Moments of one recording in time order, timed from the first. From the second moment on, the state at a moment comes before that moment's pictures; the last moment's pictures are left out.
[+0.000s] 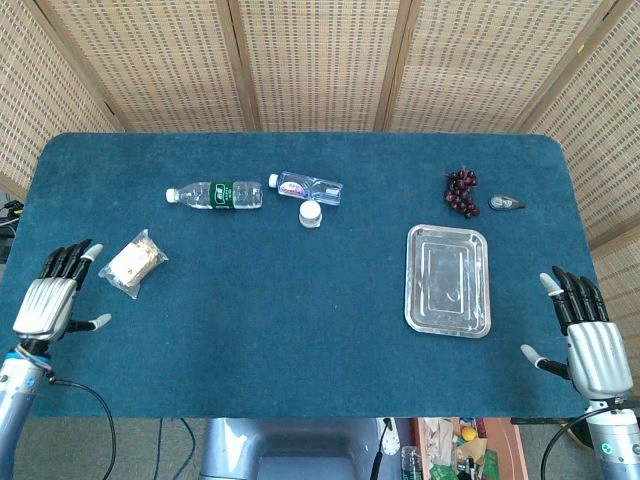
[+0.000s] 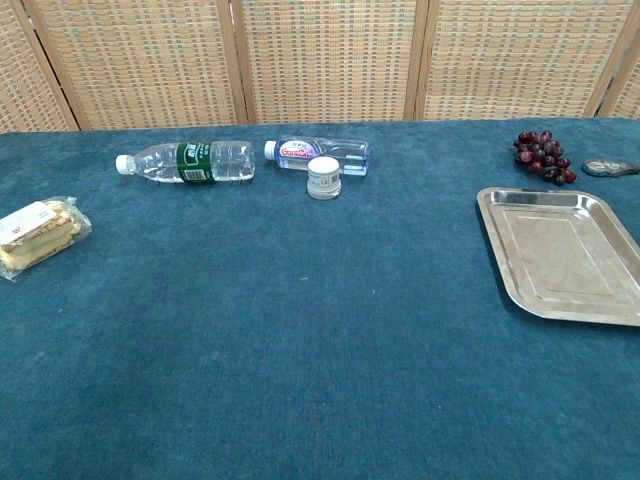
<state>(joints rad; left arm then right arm) -0.34 -1.23 -0.09 -1.42 1.36 1.18 -0.02 0.10 -1.16 0.09 -1.57 -1.59 1.57 0.02</state>
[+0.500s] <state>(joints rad) -0.65 -1.47 -0.09 -0.88 1.35 0.68 -0.16 0.12 -1.19 0.12 -1.55 -1.50 1.51 -0.03</state>
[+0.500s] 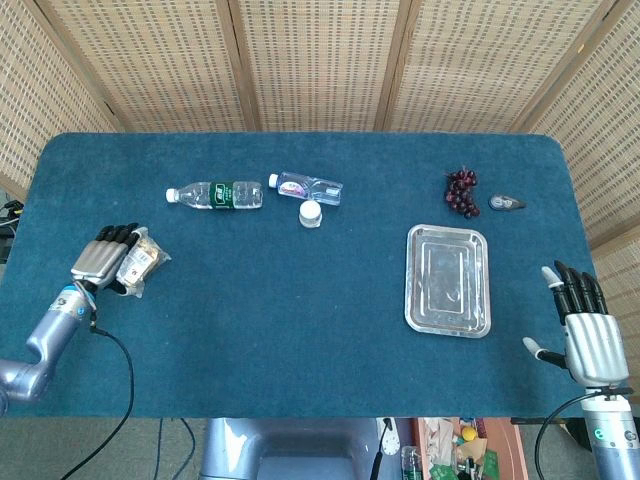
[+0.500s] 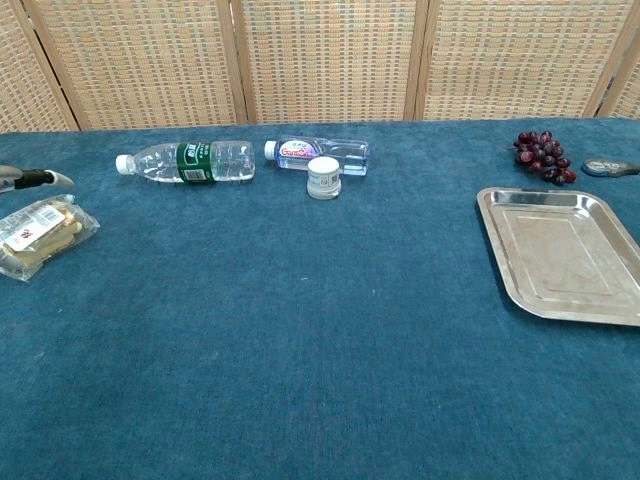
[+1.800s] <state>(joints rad) -1.01 -1.63 -0.24 -1.44 1.29 0.73 0.33 0.13 -1.19 0.15 -1.53 -1.42 1.48 0.01</state>
